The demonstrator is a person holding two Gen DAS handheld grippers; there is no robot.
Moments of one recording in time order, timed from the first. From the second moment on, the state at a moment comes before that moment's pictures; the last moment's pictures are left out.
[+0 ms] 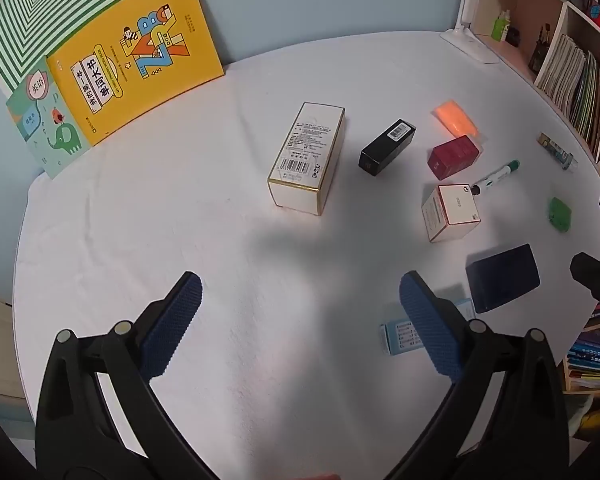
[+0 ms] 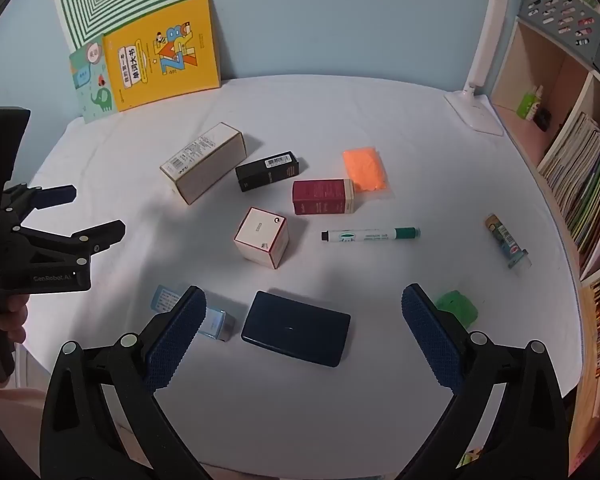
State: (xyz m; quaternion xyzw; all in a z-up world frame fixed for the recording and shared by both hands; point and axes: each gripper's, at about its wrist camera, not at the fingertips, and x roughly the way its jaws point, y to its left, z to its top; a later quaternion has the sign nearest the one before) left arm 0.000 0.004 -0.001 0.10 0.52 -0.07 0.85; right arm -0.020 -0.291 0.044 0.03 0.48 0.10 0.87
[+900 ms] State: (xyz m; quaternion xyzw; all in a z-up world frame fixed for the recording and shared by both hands) left arm 0.002 0.005 -0.010 0.09 0.53 -0.07 0.84; right arm -0.017 -0.291 0.039 0.03 0.49 0.10 0.87
